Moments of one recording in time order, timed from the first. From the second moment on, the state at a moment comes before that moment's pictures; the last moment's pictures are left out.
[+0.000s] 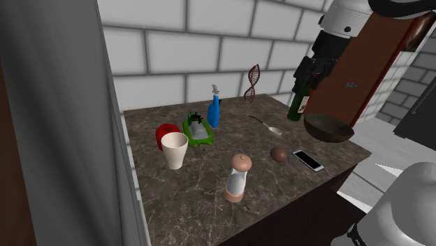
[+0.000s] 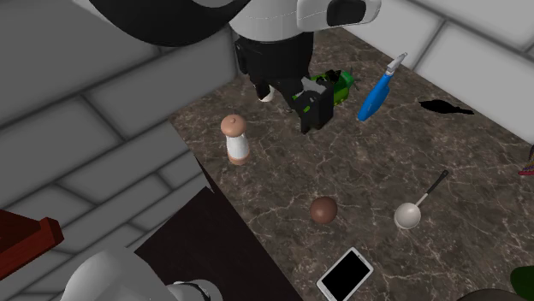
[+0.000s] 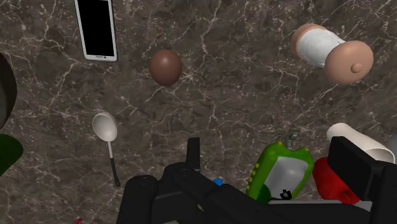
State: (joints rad) arm 0.00 -0.74 0.07 -2.26 0.01 1.67 0.15
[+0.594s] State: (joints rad) arm 0.03 -0.69 0.22 -2.36 0.03 1.79 0.29
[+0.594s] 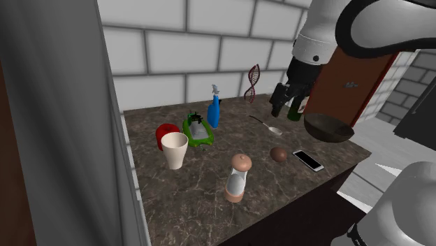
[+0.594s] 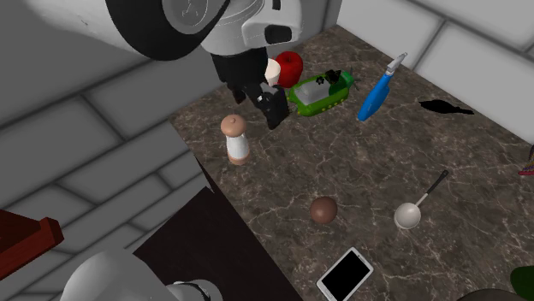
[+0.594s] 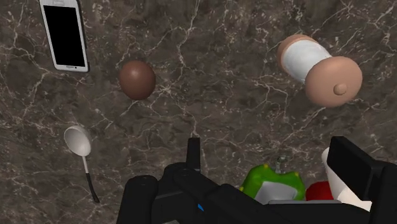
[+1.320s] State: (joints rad) arm 0.05 -0.47 0.48 -2.40 0.03 1.97 0.56
